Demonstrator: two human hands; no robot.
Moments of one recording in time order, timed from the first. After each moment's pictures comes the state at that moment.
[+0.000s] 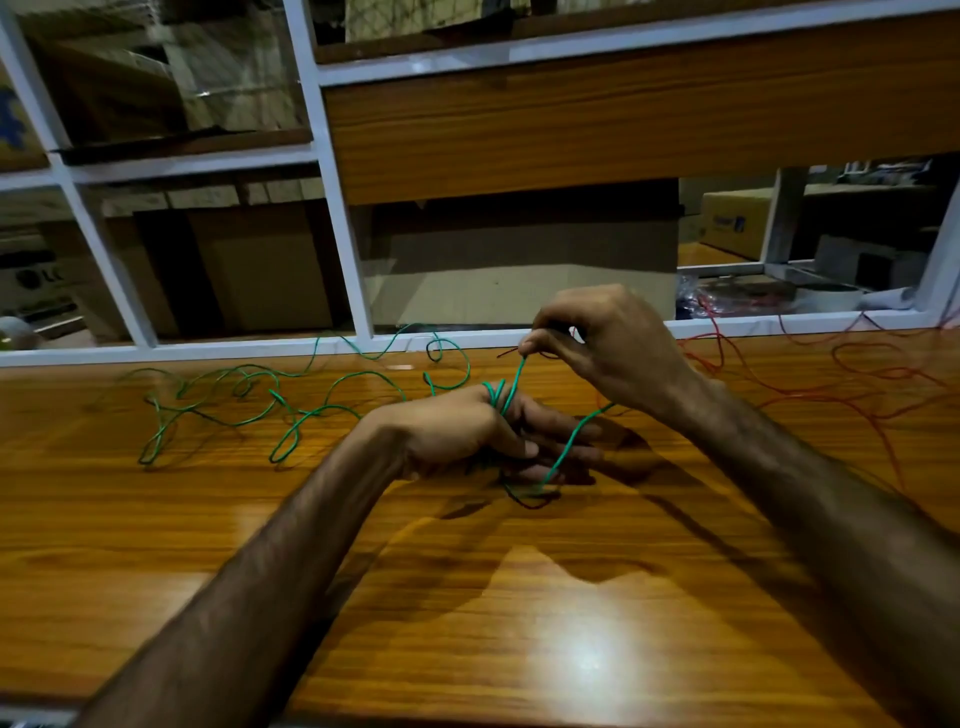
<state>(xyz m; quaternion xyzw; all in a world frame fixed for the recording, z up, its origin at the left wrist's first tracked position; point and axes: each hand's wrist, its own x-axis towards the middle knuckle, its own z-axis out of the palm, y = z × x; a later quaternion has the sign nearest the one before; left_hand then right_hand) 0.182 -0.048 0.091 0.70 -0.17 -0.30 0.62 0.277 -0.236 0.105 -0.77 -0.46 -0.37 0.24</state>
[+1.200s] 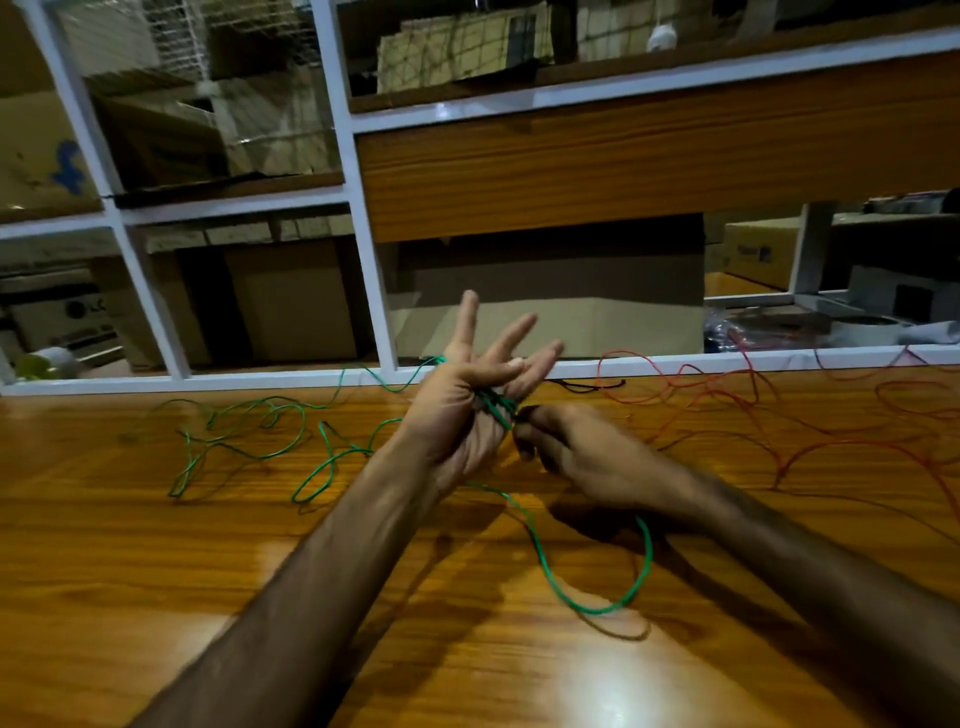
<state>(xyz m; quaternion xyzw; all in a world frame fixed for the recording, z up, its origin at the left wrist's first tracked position) 0.192 -0.054 0.111 0.46 -0.17 0.02 0.87 0.263 -0.197 0.058 -0.85 -0.42 -0.10 0.30</state>
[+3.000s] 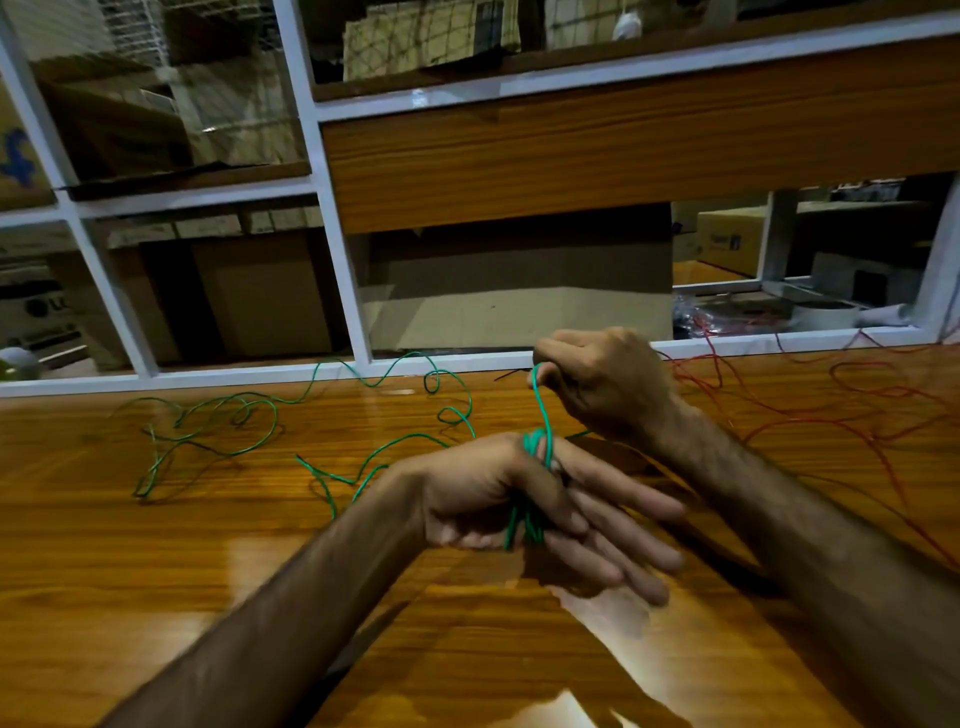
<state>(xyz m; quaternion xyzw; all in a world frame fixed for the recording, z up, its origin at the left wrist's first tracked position) 0.157 -0.080 0.093 0.62 -0.29 -0.39 0.62 0.292 -0.234 0.088 -0.71 -0.48 -0.49 0.16</state>
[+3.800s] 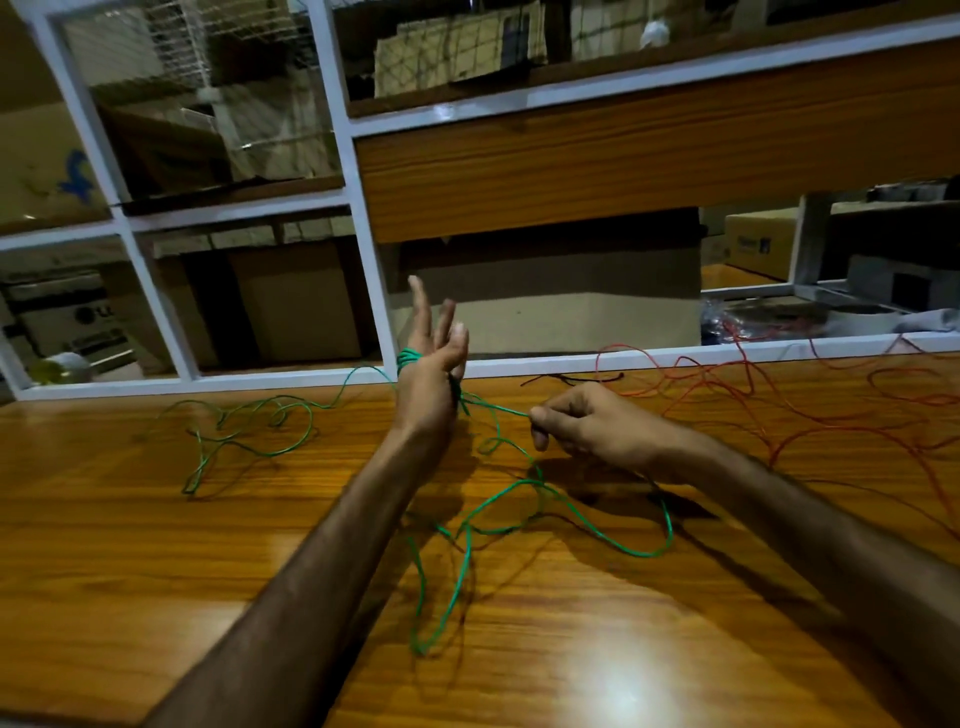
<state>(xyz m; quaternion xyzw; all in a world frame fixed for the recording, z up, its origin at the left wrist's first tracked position) 0.212 -0.027 0.106 0.60 -0.10 0.28 0.75 0.272 -0.215 0.068 -0.79 -0.40 0.07 0.46</state>
